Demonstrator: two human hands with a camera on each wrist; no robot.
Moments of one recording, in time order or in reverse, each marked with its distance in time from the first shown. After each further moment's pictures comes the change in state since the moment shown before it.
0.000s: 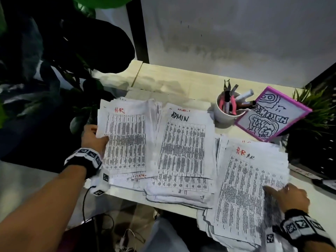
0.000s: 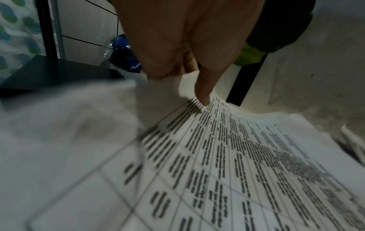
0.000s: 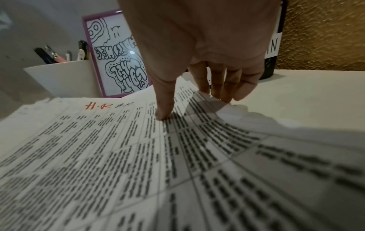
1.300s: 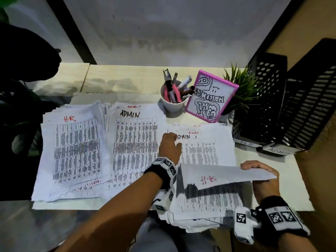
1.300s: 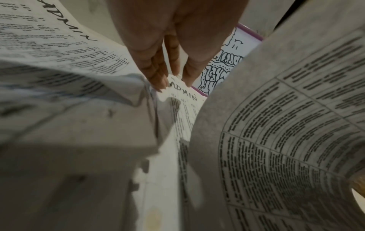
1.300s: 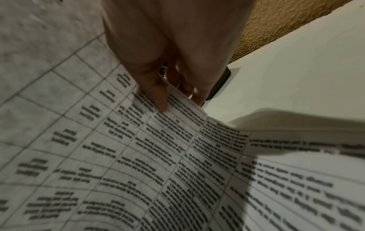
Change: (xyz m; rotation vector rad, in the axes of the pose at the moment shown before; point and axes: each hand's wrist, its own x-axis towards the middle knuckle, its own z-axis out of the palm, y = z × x) left_hand -0.230 0.123 0.265 0.094 -0.553 0.400; right_hand -0.016 0.060 -0.038 1.283 -0.036 -0.373
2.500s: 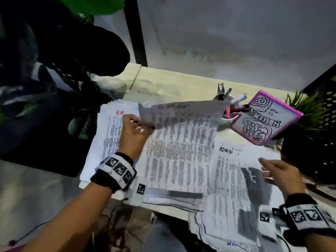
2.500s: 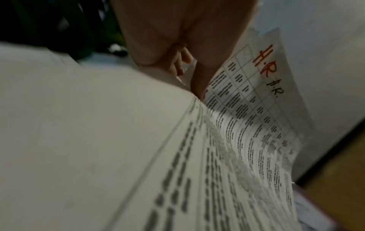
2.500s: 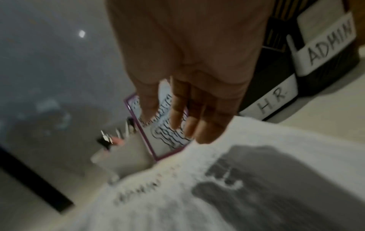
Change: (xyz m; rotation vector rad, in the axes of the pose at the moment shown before) left_hand -0.018 -0.052 -0.235 -0.674 0.373 -0.100; right_hand 0.054 -0.034 0.097 -0.386 -0.130 0.263
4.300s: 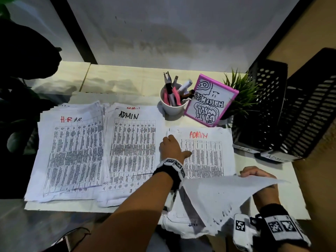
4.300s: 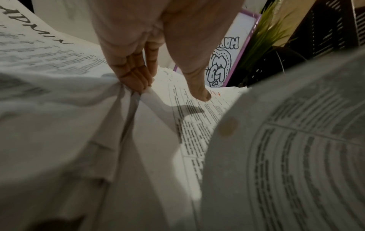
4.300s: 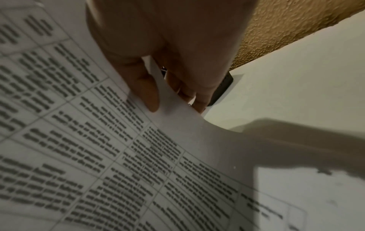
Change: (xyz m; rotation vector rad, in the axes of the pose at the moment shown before) left_hand -0.064 -0.106 0.229 1.109 -0.443 0.008; right_hand -0.043 0.081 -0.072 0.365 0.070 -0.166
